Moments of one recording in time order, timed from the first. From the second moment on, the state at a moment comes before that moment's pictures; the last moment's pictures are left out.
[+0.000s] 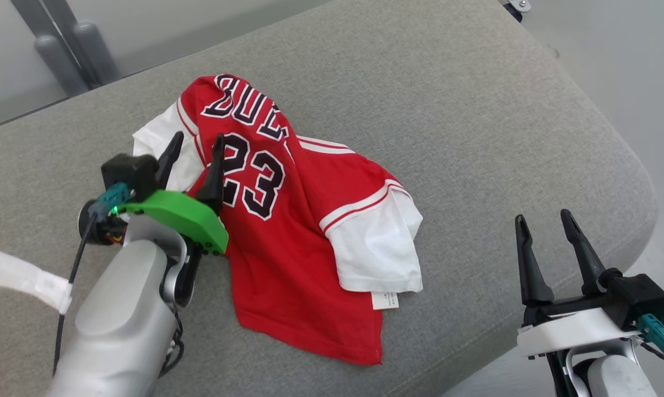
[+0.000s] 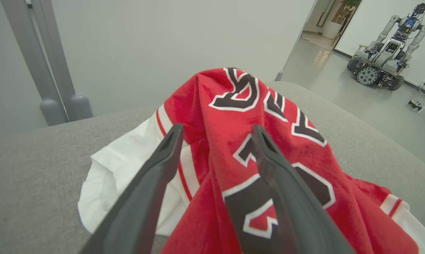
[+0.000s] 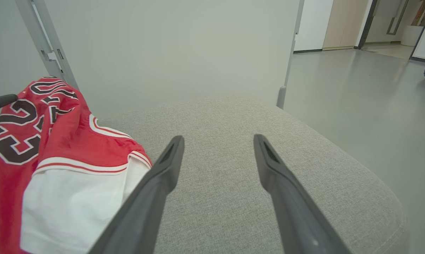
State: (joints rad) left arm -0.69 0.21 -0.54 0.73 -0.67 -0.04 -0.26; right arm -0.02 -0.05 0.00 0.02 0.13 0.13 -0.26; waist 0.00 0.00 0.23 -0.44
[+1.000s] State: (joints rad) left arm -0.33 0.06 -0.68 0.66 -0.72 -0.10 -0.07; right arm -0.01 -0.05 0.01 0.01 0.08 0.13 -0.26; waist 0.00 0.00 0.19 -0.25
